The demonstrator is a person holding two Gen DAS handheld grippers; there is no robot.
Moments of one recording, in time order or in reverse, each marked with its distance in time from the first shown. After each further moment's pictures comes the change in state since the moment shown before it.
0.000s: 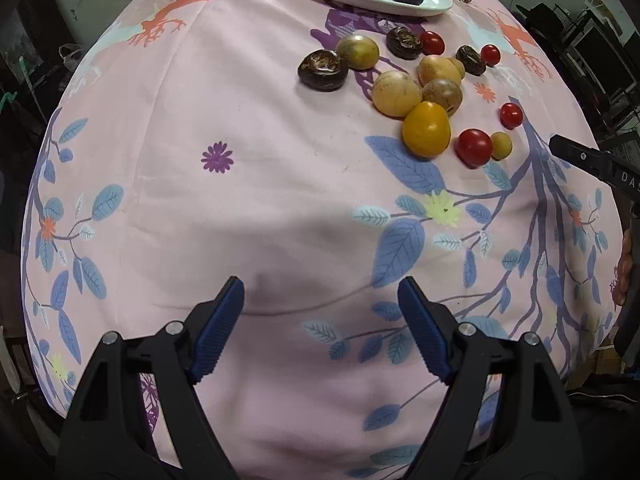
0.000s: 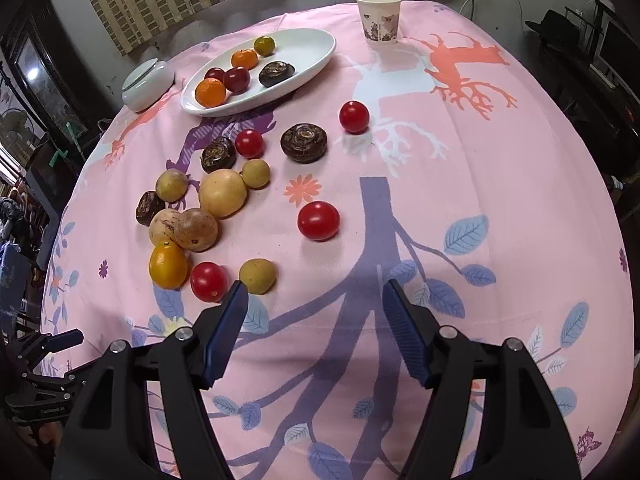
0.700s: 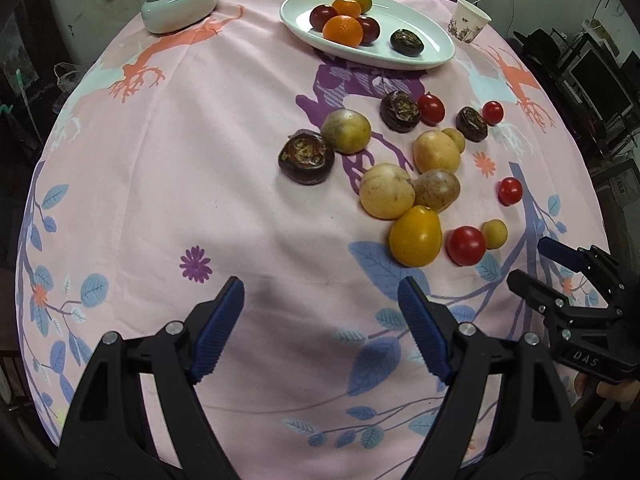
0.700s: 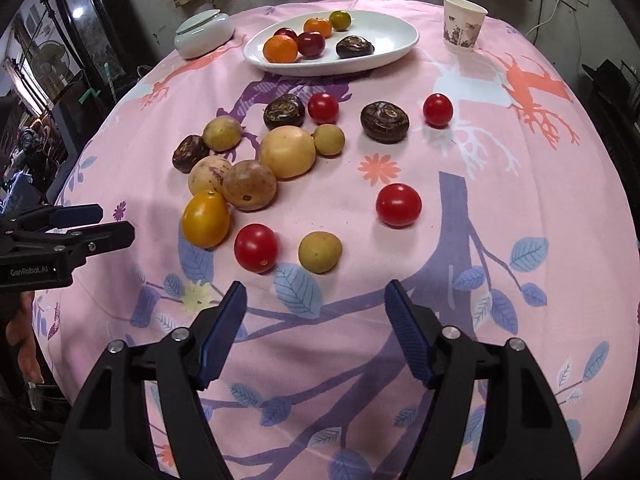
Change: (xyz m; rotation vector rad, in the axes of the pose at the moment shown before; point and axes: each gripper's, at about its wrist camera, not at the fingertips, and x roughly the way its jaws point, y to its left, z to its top) left arm 0.010 -0.009 0.071 -0.021 -0.084 -0.021; right arm 0.024 0.040 -0.009 -0.208 0.055 0.057
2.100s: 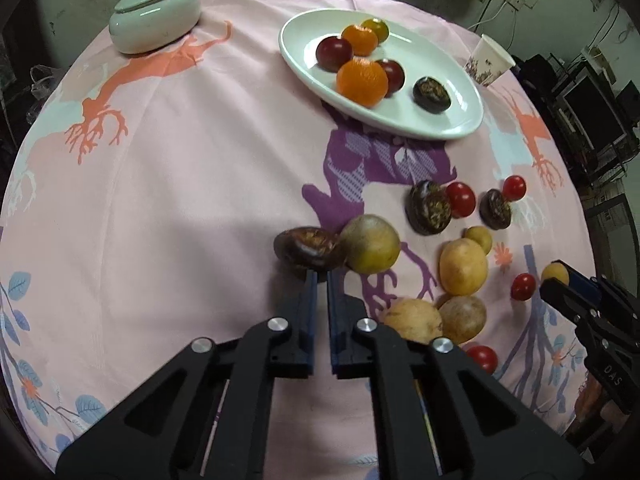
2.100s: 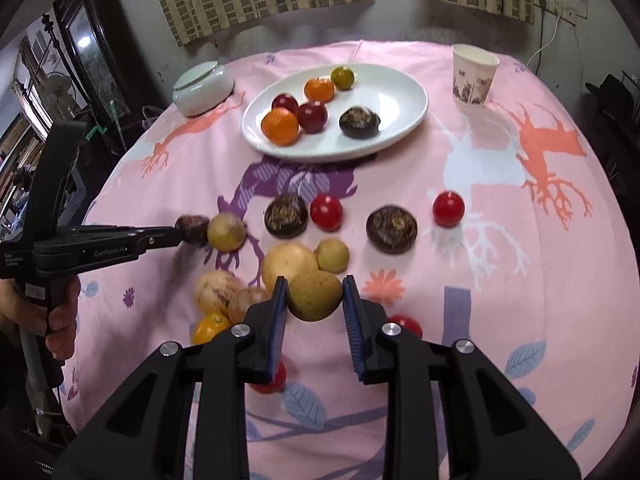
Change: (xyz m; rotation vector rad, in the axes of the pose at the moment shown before) left arm 0.042 0.022 0.094 -0.022 -0.037 -0.110; right arm -0.007 0.001 0.074 0.005 -0.151 0.033
